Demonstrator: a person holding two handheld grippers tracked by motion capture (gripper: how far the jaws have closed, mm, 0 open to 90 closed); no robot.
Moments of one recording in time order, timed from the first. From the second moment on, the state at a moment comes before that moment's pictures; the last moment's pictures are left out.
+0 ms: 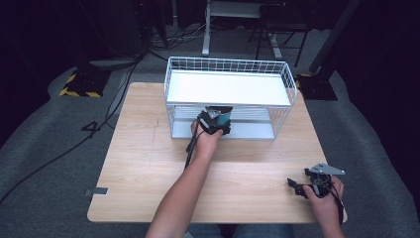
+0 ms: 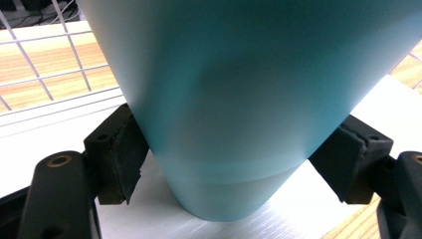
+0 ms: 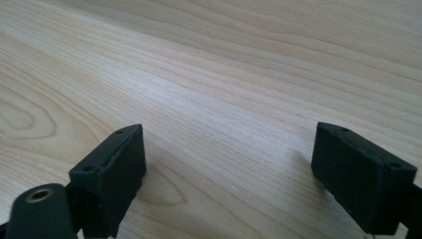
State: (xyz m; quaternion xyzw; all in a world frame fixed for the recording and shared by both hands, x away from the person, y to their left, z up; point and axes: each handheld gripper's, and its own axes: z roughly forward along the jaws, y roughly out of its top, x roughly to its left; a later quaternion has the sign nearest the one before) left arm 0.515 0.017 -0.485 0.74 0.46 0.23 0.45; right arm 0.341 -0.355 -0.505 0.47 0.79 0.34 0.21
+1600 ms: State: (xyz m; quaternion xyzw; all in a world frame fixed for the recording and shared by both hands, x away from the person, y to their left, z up) left arm 0.428 0.075 -0.436 0.75 0.40 0.23 0.46; right arm 0.341 -0.355 -0.505 0.47 0.79 0.34 0.21
